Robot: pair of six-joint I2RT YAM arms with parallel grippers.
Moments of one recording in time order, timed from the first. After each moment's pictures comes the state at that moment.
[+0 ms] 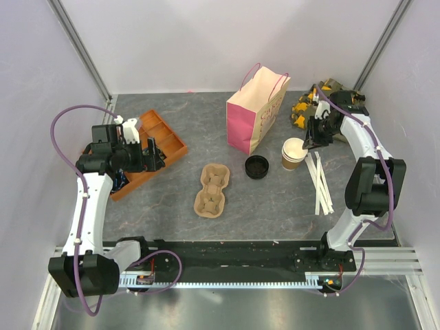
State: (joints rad) left arm 0.09 1.09 1.10 -0.88 0.40 0.01; right arm -0.09 1.77 1.49 -0.89 -0.34 -0.07
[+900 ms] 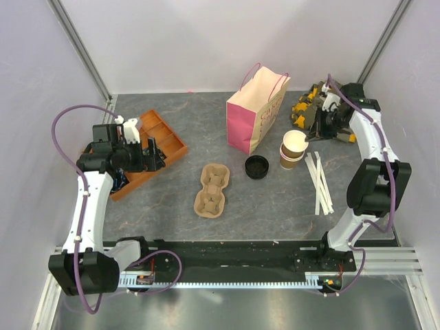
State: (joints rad) left arm 0.09 1.10 1.10 -0.88 0.40 0.01; right arm -0.13 1.77 1.59 -0.97 -0.48 -0.05
